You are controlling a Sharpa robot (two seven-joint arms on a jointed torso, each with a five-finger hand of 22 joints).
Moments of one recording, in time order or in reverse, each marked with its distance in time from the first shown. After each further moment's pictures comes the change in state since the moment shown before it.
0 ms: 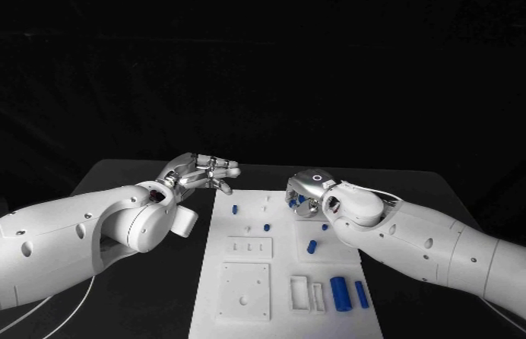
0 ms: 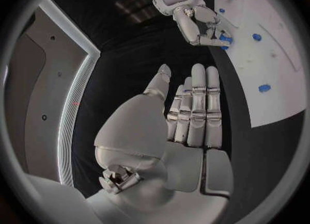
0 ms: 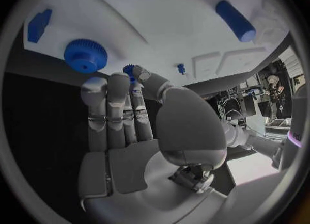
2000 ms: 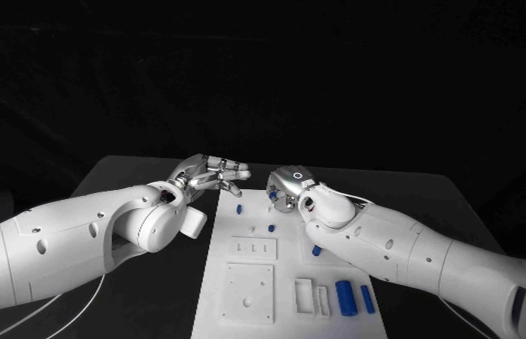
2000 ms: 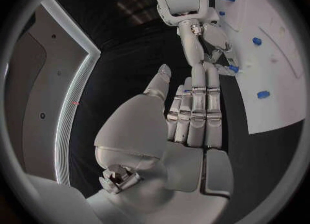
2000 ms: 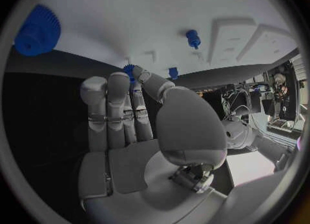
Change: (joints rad) left arm 0.006 0.025 0.000 -0.003 -0.005 0.011 -0.006; left_hand 0.000 0.000 0.000 0.000 0.000 0.000 0.000 0.000 0.000 -0.004 0.004 0.000 0.000 0.000 0.000 0.005 -0.004 0.000 0.000 0.000 0.000 0.004; right arm 0.000 0.186 0.003 -0.153 -0.014 -0.128 -0.069; right_hand -0.007 -0.007 0.013 0.002 0.005 -0.001 0.001 -0.004 -0.003 0.000 -0.001 0.000 0.002 -0.002 -0.002 0.000 0.000 -0.013 0.021 0.000 -0.034 -0.001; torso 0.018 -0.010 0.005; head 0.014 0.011
